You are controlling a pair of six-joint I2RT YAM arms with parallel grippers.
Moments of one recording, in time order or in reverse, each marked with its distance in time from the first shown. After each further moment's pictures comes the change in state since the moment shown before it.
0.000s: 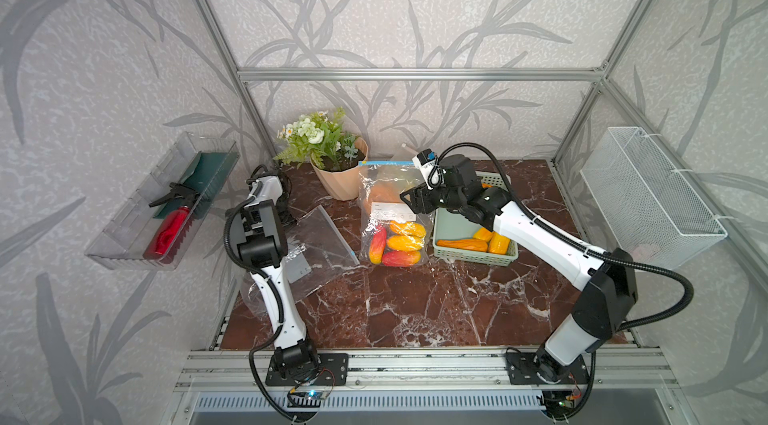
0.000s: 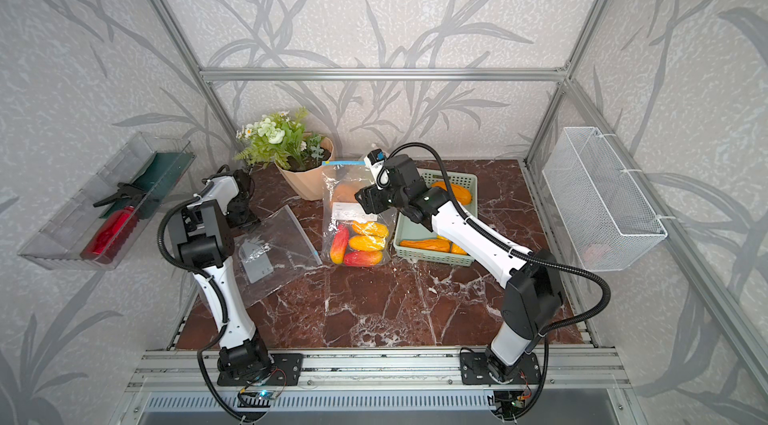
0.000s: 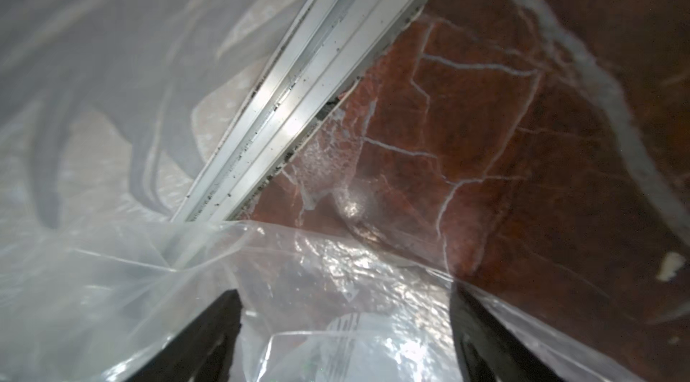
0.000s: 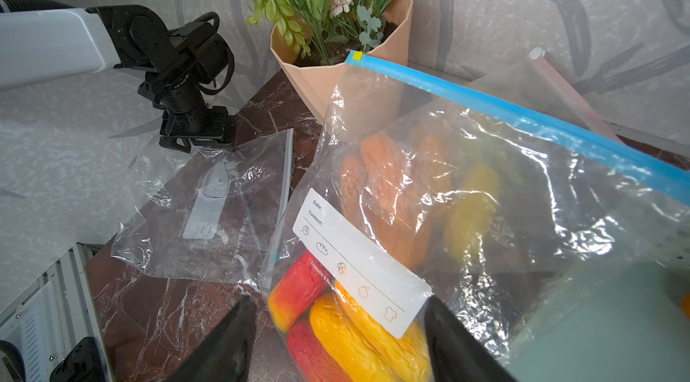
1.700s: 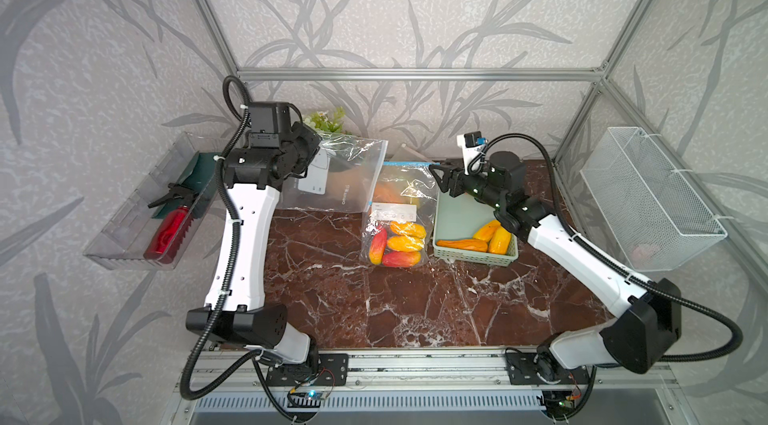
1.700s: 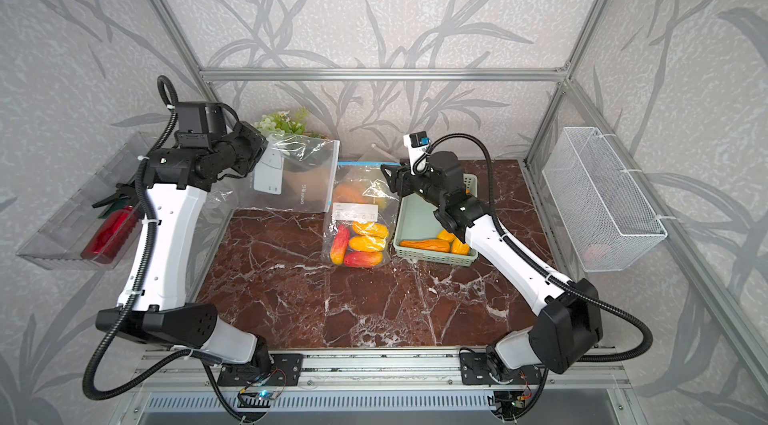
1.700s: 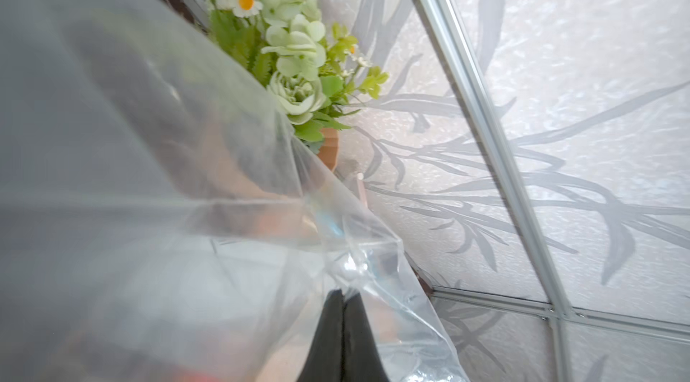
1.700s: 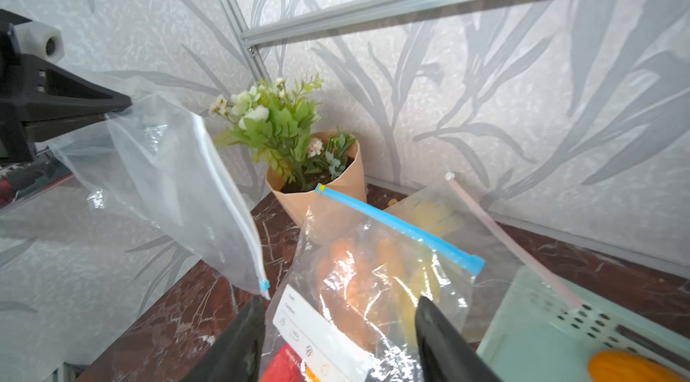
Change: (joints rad) left arm -0.340 -0.699 0.262 0.159 0.505 -0.480; right arm -0.181 -0.244 -0.253 0.415 -0.044 0.061
